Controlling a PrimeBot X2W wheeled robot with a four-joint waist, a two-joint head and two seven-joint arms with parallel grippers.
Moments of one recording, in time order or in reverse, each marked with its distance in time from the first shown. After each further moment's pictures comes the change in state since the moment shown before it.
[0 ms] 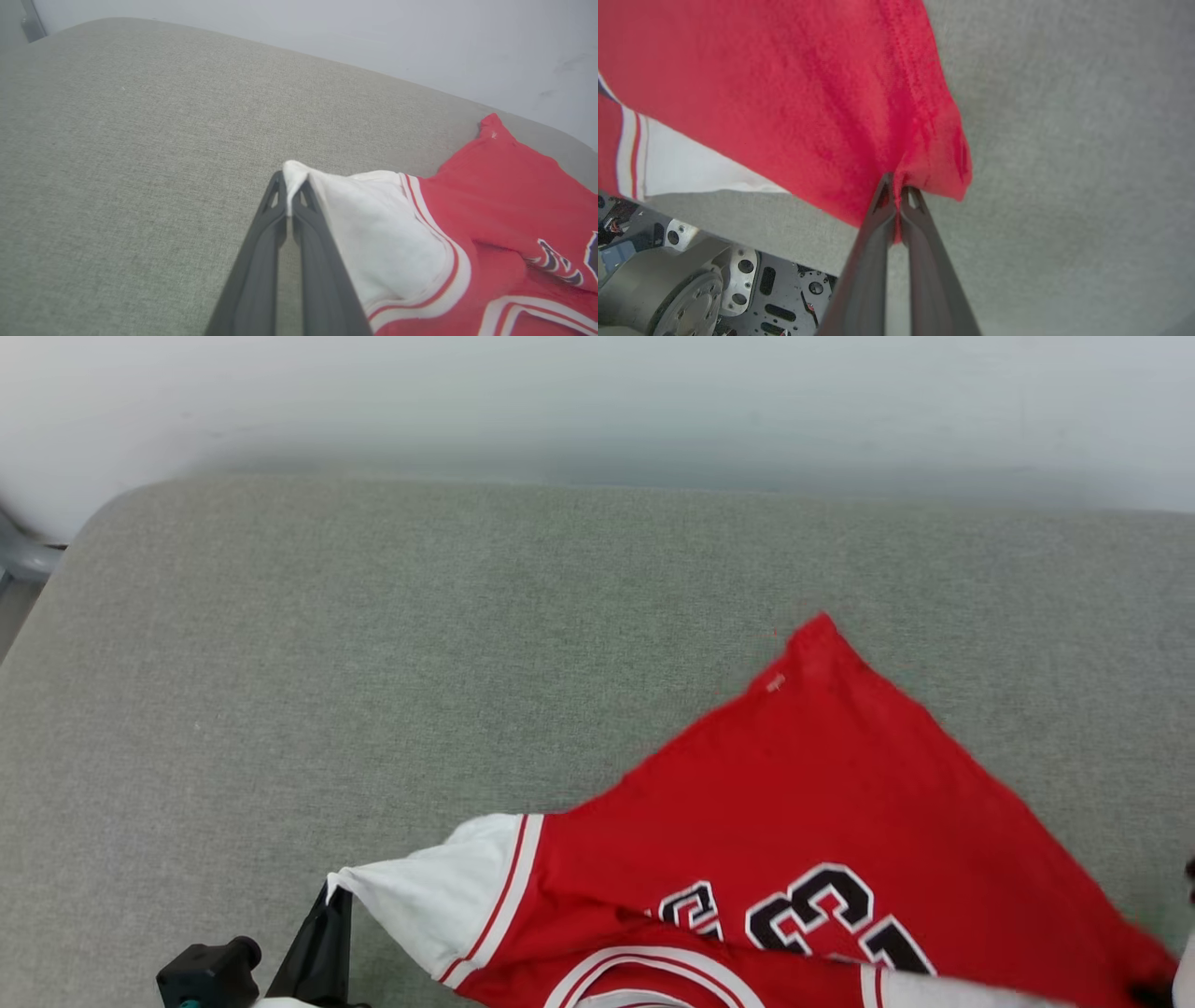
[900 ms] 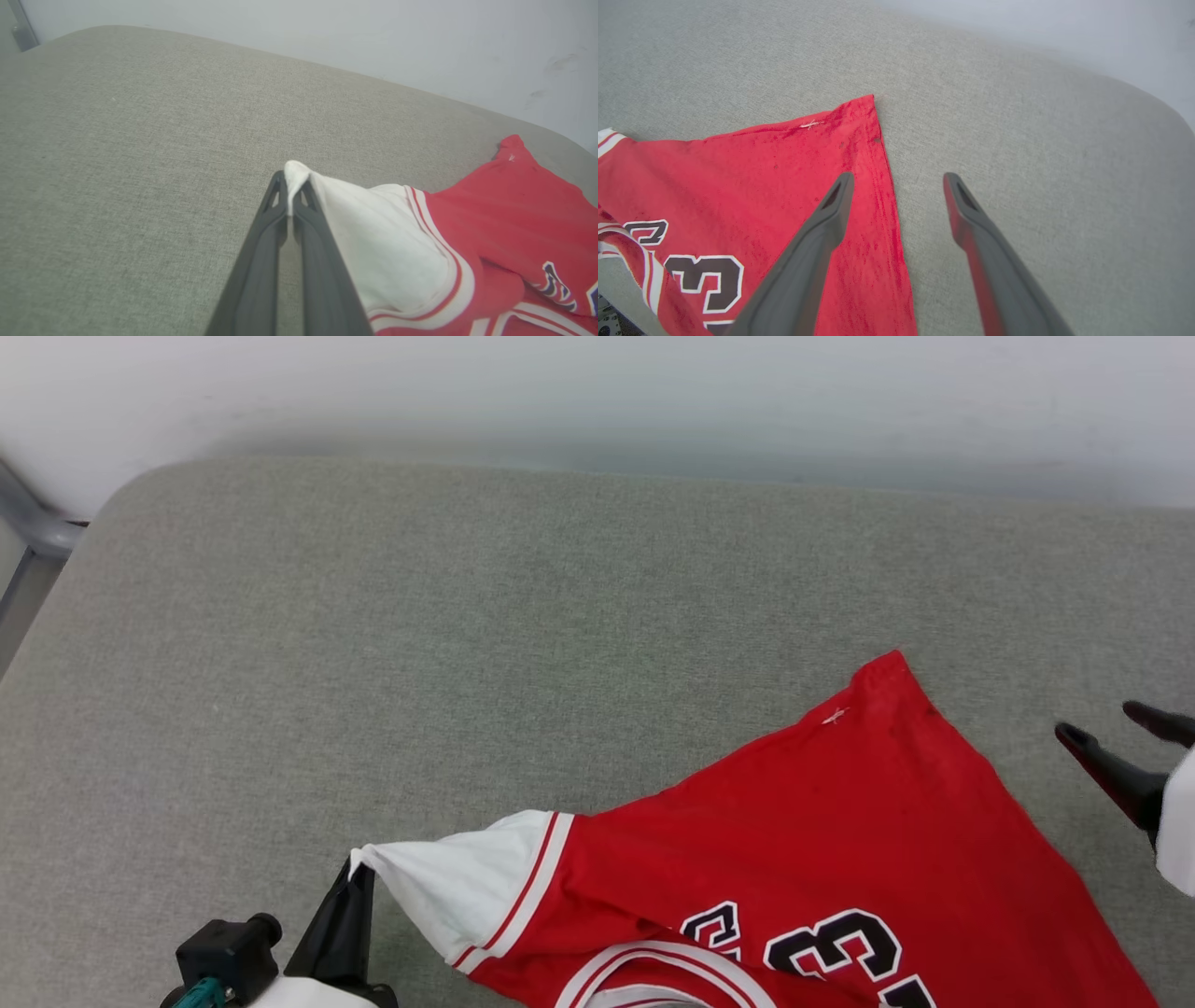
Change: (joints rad) left arm -0.026 0.010 -0.037 -0.026 0.002 0.003 0.011; right arm -0.207 0.116 -0.088 -0.149 -0.065 0.000 -0.130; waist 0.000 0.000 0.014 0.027
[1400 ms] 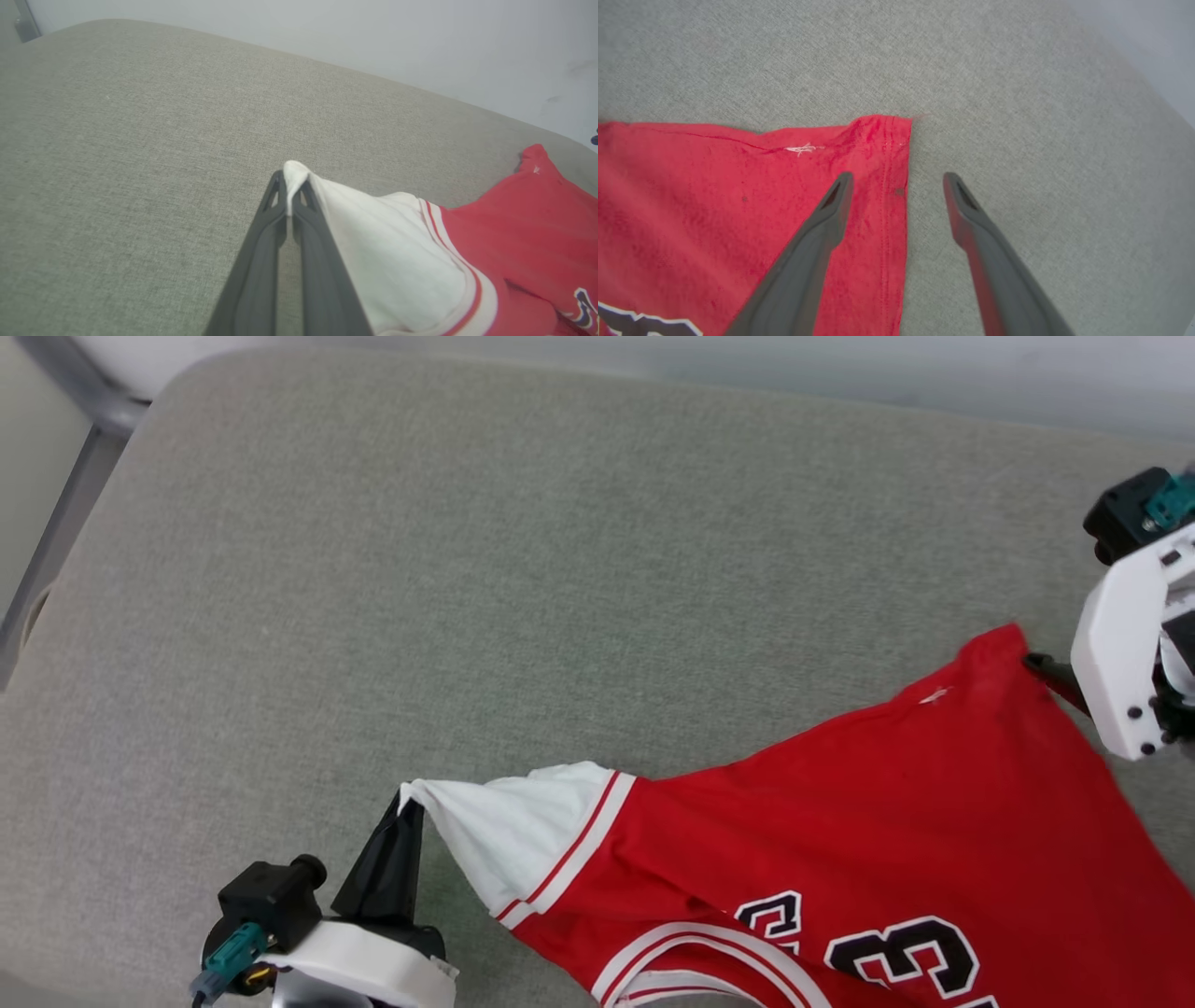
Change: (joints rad) left arm -0.123 -0.045 -0.049 0.019 0.020 -0.036 -0.027; right arm -0.483 0.006 0.328 0.231 -0.085 0.000 0.335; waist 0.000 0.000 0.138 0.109
